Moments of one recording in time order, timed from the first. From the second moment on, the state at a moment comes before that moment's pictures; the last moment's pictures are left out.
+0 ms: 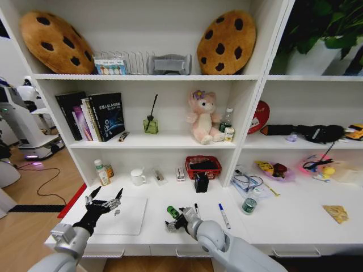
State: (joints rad) left arm 1.74 -1.11 -0.83 -2.30 -0.53 0.16 0.03; right arm -0.92 0.98 -0.33 1.96 0.61 -0.74 0.27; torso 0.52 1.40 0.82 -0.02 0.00
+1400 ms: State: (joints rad) left arm 1.74 -1.11 -0.83 -2.30 -0.53 0.16 0.03; right arm -0.84 0.99 -0.13 2.10 0.50 -0.39 0.09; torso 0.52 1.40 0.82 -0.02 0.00
